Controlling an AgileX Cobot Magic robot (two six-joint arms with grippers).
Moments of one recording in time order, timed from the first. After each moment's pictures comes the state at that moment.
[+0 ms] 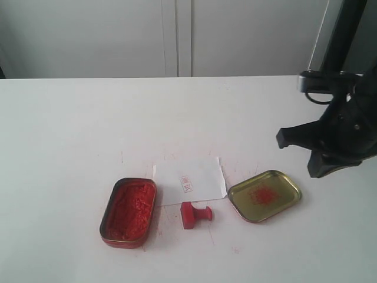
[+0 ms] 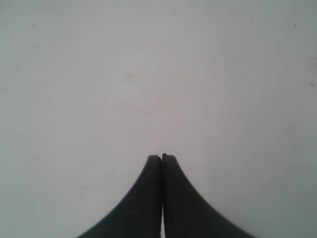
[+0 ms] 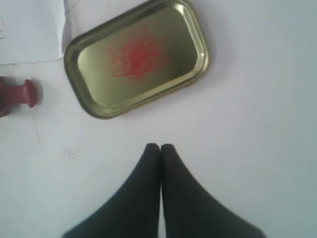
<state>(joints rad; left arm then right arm) 0.03 0.00 0.01 -0.06 0.55 0.13 0.22 1.48 -1.04 0.12 0.97 0.10</state>
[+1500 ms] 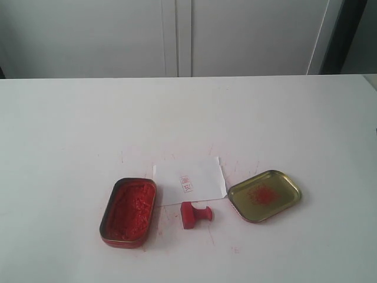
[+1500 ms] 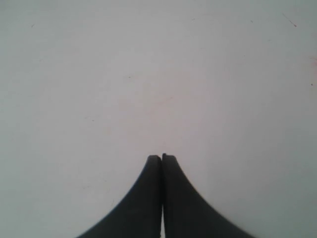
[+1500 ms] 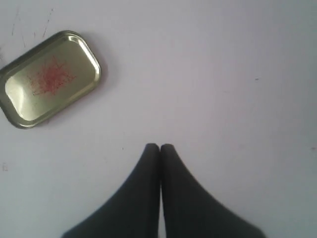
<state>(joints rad) 0.03 0.00 0.01 -0.06 0.55 0.13 -0.05 1.05 -0.88 0.03 0.98 0.01</state>
